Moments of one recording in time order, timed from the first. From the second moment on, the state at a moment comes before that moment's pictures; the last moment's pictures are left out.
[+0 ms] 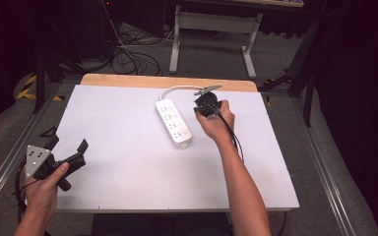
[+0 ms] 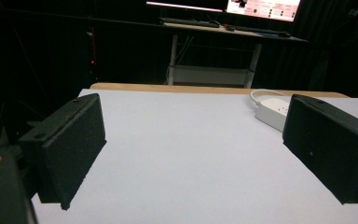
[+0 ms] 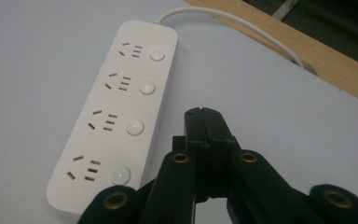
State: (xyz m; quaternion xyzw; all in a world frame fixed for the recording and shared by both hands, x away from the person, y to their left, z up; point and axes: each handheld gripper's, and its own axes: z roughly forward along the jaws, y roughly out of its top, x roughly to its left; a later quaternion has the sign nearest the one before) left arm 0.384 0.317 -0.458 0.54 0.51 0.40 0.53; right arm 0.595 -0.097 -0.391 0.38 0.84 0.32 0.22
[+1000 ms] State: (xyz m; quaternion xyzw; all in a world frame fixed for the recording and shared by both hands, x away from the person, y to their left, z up) left arm 0.381 0.320 -0.459 0.54 0.52 0.41 0.52; right arm 0.527 -0.215 -0.411 0.36 0.74 0.51 0.24
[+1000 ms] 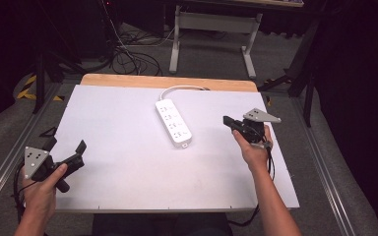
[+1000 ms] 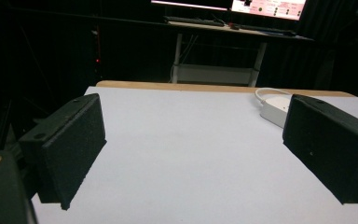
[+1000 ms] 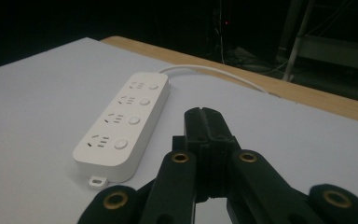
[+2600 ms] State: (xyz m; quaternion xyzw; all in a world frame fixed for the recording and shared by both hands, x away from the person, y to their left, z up) left arm 0.382 0.318 -0.458 0.54 0.51 0.40 0.53; right arm 0.495 -0.247 -0.437 0.33 0.67 0.62 0.25
